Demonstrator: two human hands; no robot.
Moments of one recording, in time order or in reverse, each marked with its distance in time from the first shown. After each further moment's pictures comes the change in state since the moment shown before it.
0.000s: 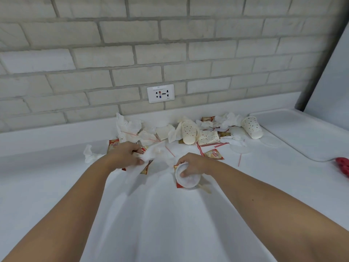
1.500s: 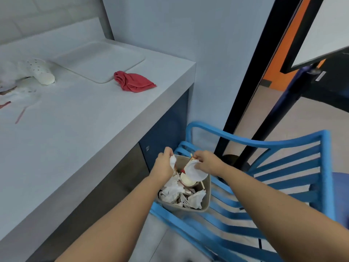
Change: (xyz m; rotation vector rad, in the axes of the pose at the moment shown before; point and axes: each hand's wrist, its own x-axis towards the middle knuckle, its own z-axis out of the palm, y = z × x) left_hand -0.215 0.335 0.527 0.147 -0.538 0.534; right_hand -0.526 0.345 0.117 0.330 0.442 0.830
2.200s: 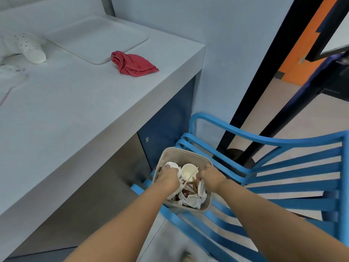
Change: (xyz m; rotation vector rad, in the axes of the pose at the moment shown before) left_hand 0.018 -0.021 0.062 0.205 -0.276 -0.219; right_hand 0.024 0.056 0.060 -0.624 -0.266 -0.103
